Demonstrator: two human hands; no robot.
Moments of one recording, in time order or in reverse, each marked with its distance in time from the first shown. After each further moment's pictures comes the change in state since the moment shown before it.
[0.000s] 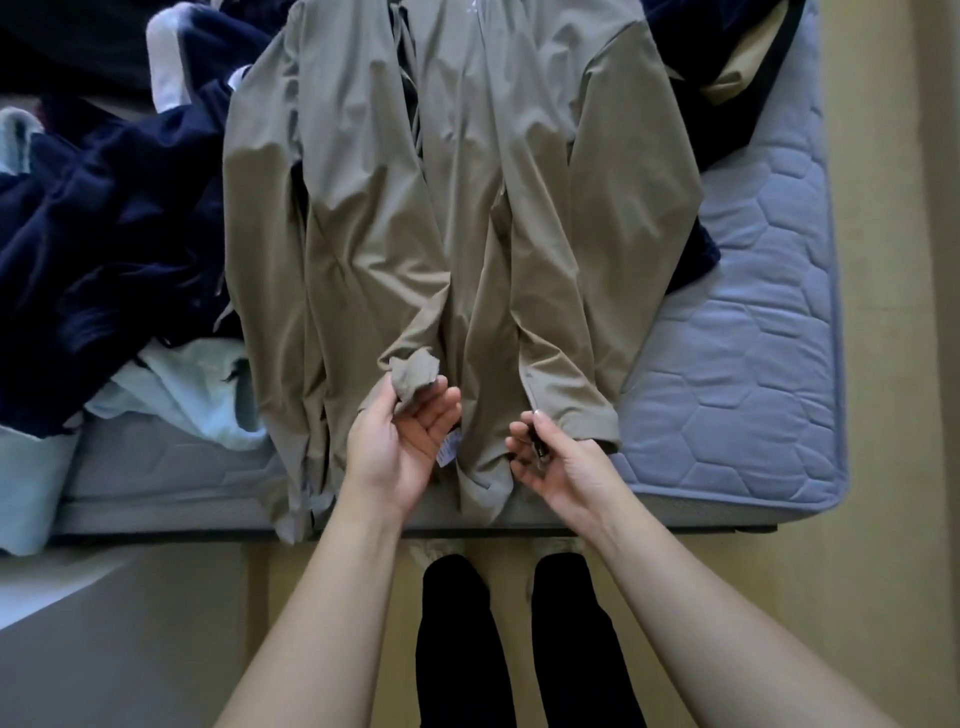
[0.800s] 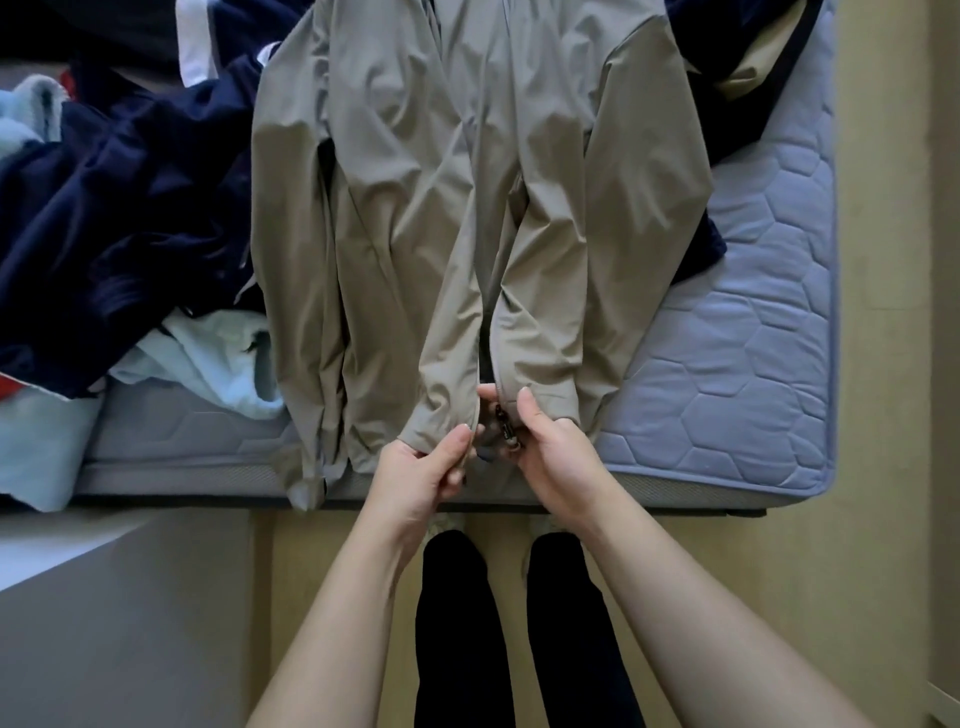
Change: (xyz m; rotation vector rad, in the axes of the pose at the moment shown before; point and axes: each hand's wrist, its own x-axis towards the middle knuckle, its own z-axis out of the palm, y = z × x) left_hand -0.059 -0.018 -0.022 0.541 -0.028 0.034; right_hand -0.031 0.008 0.039 -0.233 -0.165 -0.126
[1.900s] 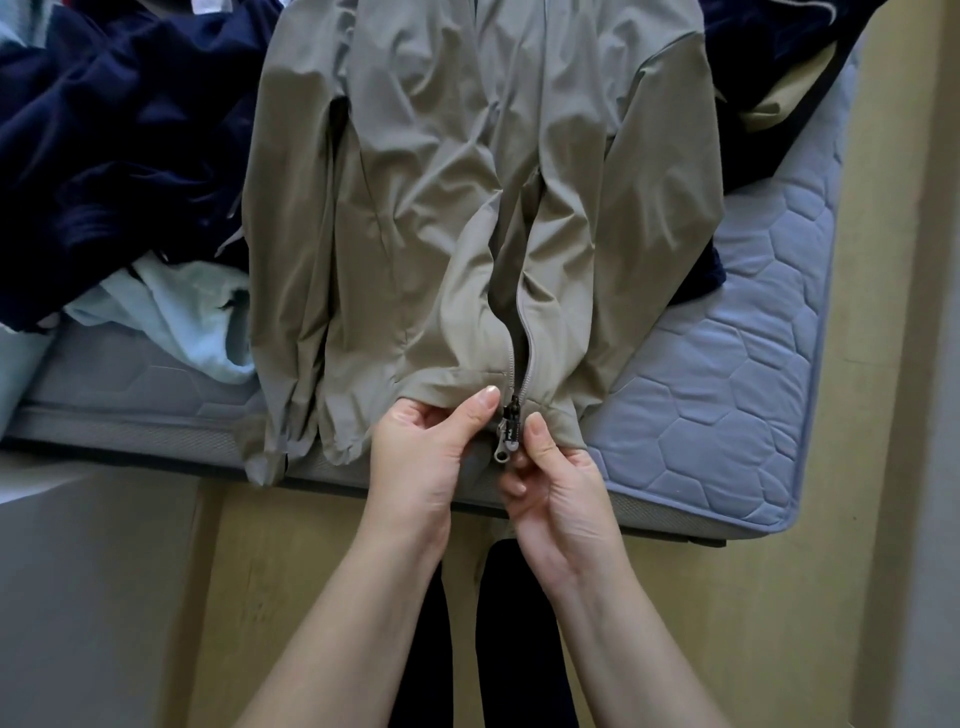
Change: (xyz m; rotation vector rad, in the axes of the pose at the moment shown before) left_hand -0.026 0.031 0.056 -0.305 0.154 0.143; right_hand -0.049 -0.015 0.022 0.393 0.186 -0.064
